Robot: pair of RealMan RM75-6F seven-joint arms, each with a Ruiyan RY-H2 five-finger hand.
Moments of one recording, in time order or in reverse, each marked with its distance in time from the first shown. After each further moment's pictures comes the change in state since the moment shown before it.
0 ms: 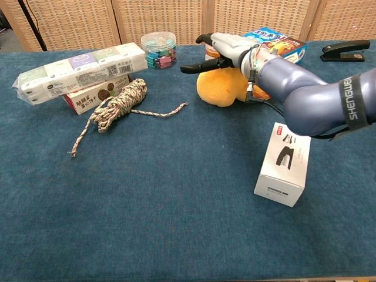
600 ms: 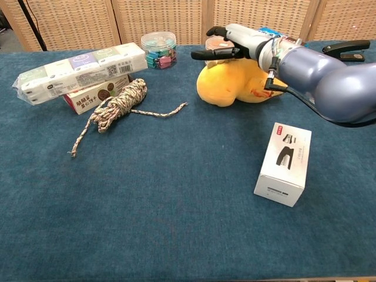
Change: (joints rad) left arm -0.009 -0.012 0.005 -0.015 -0.003 -0.002 0.040; right arm -0.100 0.166 0.025 -0.318 0.040 0.008 0.008
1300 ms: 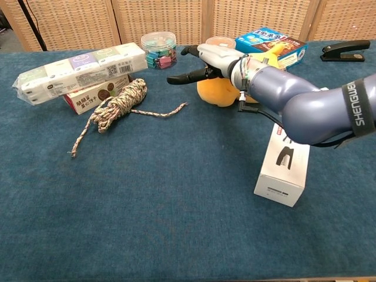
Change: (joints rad) left arm 0.002 0.009 -0.001 0.014 0.002 -0.004 -0.036; right arm 0.087 -0.151 -0.049 0.209 -0.057 -0.027 0.013
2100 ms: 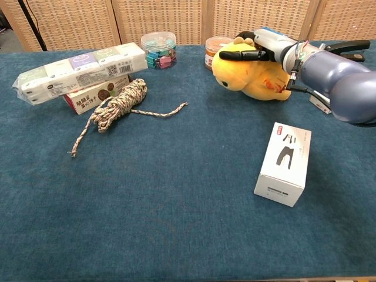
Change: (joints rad) left arm -0.013 -0.022 0.004 -0.016 -0.023 -0.008 0.067; right arm -0.095 0.100 0.024 0.058 0.022 -0.040 0.169
